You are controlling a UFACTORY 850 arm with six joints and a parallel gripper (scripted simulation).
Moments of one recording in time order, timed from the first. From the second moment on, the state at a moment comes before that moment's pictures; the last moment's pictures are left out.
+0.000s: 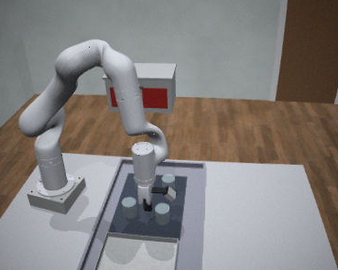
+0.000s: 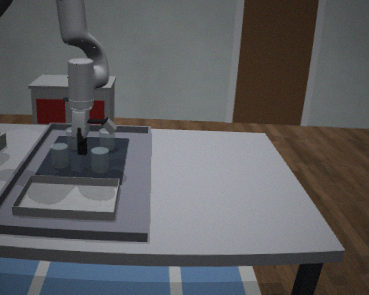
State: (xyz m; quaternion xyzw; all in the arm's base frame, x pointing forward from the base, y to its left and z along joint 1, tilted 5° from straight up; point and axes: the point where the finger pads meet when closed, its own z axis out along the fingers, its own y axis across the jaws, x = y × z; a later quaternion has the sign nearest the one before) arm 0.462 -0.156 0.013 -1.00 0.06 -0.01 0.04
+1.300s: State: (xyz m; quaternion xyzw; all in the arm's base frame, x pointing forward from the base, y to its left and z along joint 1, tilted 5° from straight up) arm 0.471 -0.082 0.095 -1.00 0.06 -0.01 0.04
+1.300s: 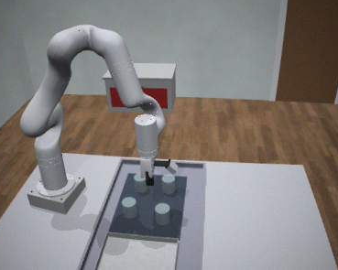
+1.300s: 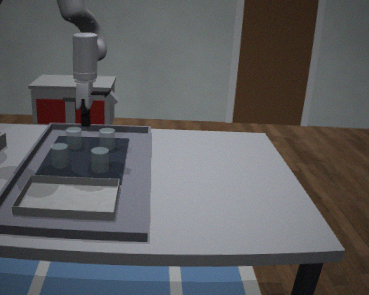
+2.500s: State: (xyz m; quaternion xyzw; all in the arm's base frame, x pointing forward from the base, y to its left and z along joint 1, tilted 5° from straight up) arm 0.487 0.039 0.031 -1.00 0.06 -0.01 0.04
